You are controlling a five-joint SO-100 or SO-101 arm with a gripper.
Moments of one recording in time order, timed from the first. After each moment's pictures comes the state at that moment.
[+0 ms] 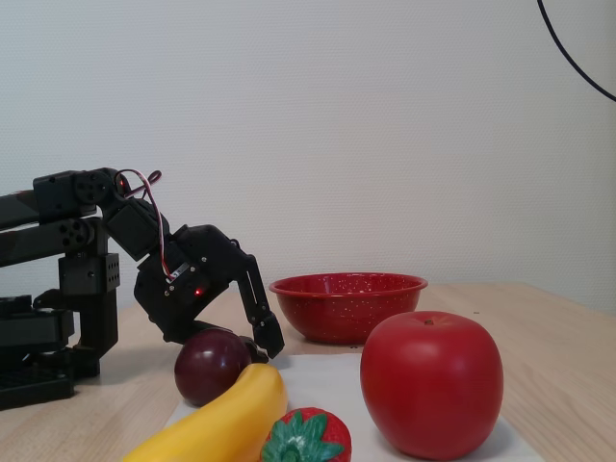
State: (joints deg) arm 7.5 188.3 177.5 50.0 -5.8
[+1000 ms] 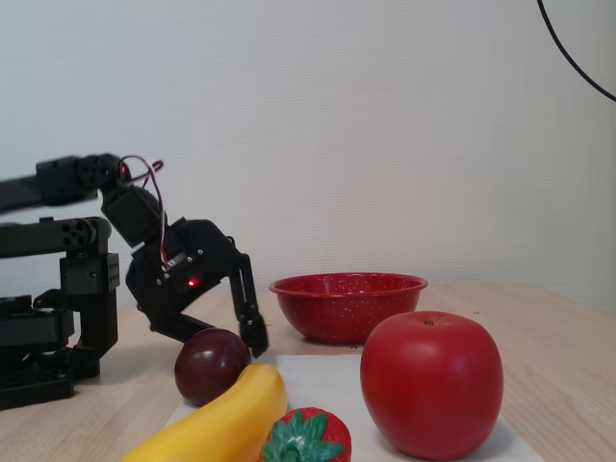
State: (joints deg) arm 9.8 182.1 168.4 59.9 -3.5
